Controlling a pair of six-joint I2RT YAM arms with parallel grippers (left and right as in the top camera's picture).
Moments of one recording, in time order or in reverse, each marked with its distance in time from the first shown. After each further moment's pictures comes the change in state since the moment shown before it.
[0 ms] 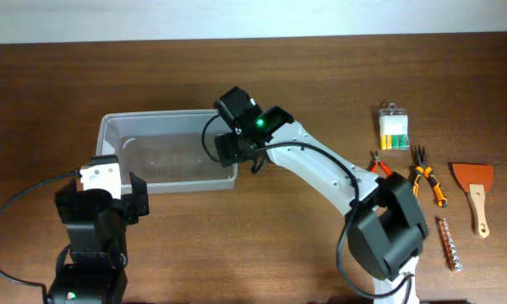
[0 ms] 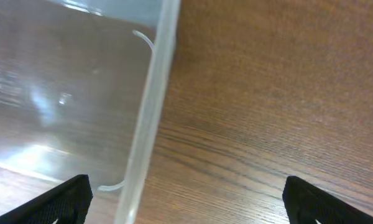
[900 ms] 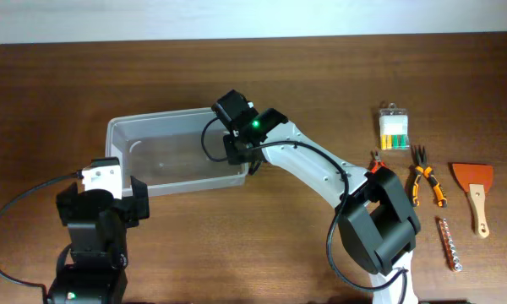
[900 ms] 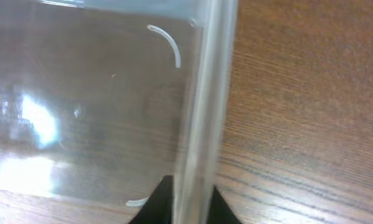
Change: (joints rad) left arm 0.000 0.000 0.000 -0.035 0.000 0.000; right arm 0.000 0.041 0.000 0.031 -0.001 0.028
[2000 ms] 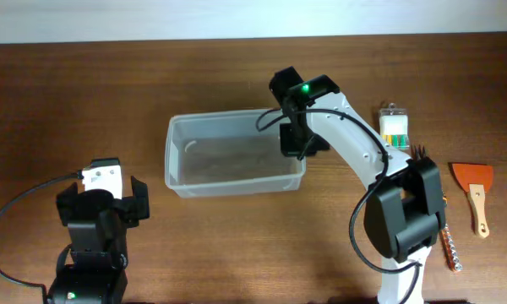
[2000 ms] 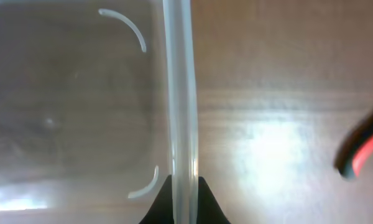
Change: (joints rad) left arm 0.000 0.000 0.000 -0.002 0.000 0.000; right arm -0.243 -0.020 0.066 -0.447 -0.001 0.038
